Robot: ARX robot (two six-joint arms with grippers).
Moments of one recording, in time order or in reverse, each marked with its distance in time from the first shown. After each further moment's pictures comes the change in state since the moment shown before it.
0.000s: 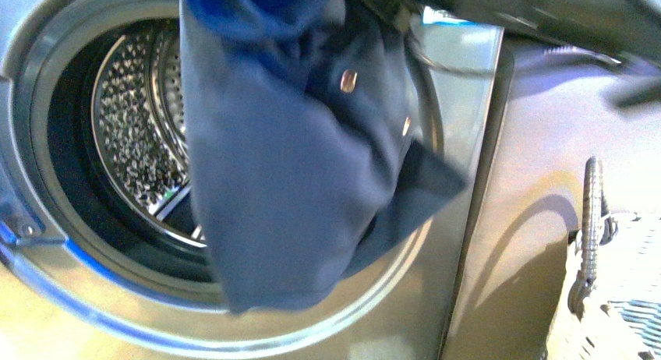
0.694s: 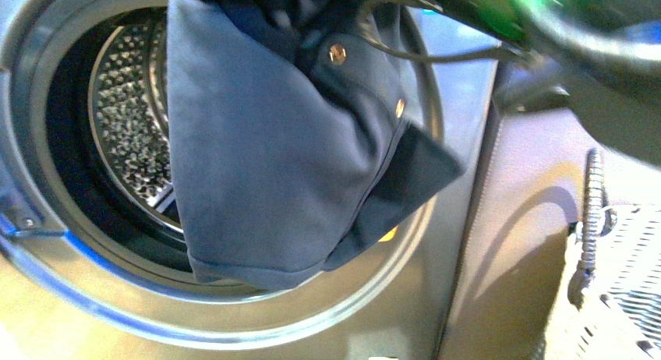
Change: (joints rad) left arm 0.000 0.000 0.000 0.000 0.002 0.000; right arm 0.050 -0.060 -0.134 0.182 0.257 -0.052
